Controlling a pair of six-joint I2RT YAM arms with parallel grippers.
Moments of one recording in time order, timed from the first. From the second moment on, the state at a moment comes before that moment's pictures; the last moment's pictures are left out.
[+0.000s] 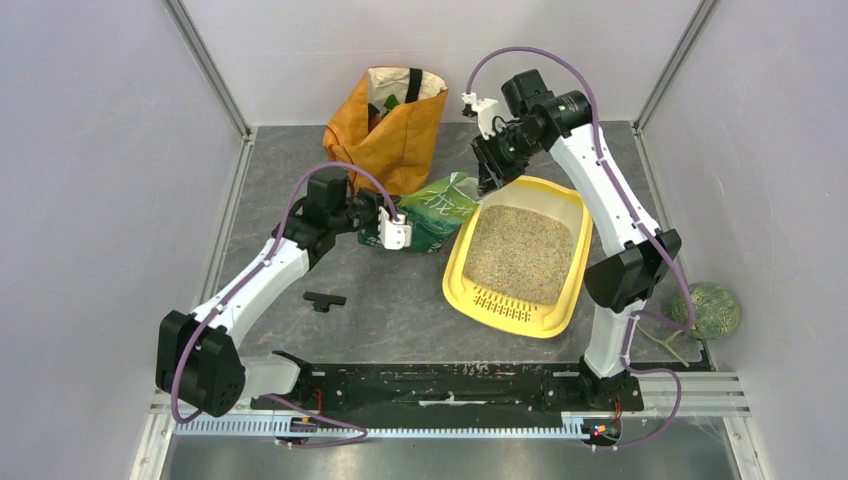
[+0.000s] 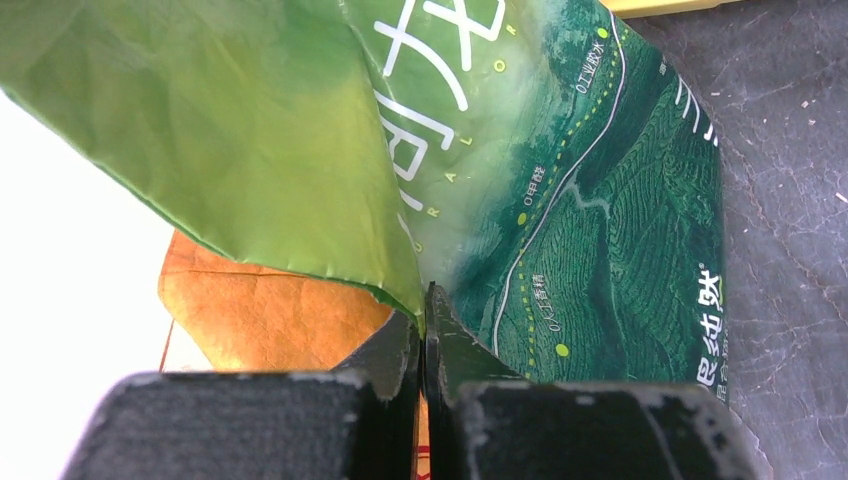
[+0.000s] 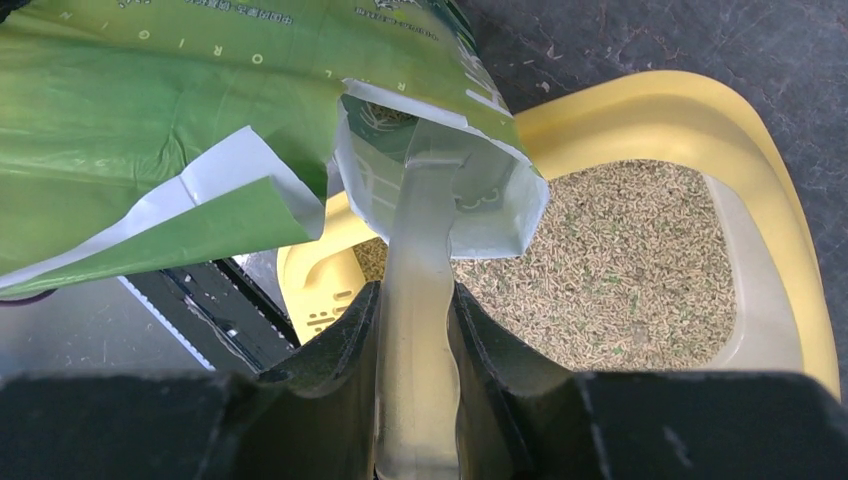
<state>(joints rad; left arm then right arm) -0.40 1.28 0.96 -0.18 0.57 1.40 0.40 1.91 2.20 -1.36 -0.40 -0.22</state>
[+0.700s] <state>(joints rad) -0.40 1.20 0.88 -0.15 0.53 1.46 0.44 2.07 2.23 -1.32 -0.44 -0.04</state>
